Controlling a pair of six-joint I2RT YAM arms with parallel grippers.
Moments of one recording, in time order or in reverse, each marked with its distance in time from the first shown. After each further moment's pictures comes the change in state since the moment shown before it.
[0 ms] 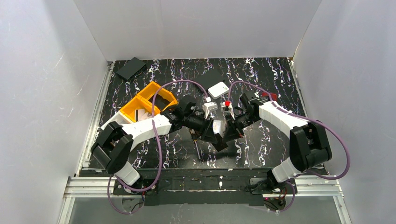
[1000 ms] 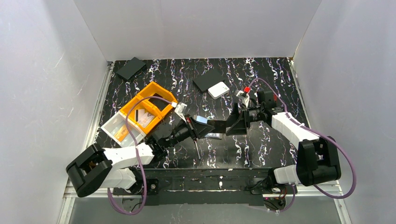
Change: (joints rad) left arm -0.141 -0.352 -0.539 0.976 -0.686 -0.582; right arm -0.169 -0.172 -0.209 0.638 -0.348 0.677
